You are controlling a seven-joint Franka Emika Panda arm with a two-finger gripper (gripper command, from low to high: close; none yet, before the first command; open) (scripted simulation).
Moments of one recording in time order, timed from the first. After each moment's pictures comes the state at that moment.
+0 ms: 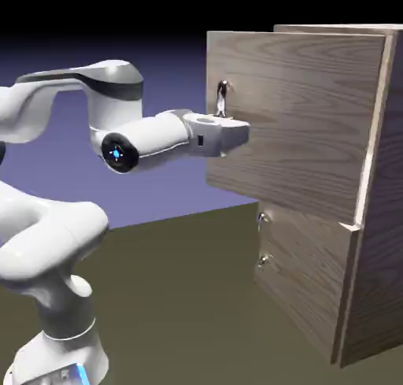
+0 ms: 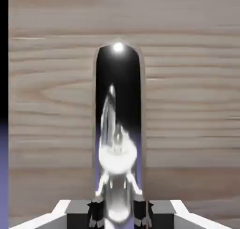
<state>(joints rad) -0.84 -1.26 0.26 -2.91 1.83 1.78 -0.87</state>
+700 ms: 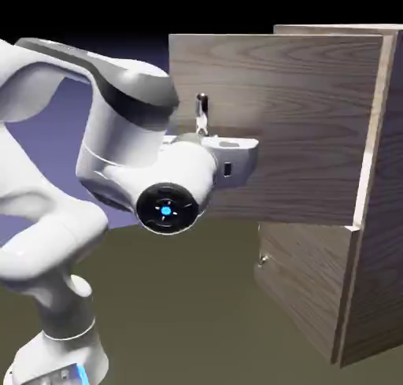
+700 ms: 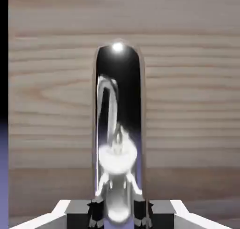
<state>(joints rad) -0.79 -0.58 -0.35 -2.49 1.16 1.06 -1.20</state>
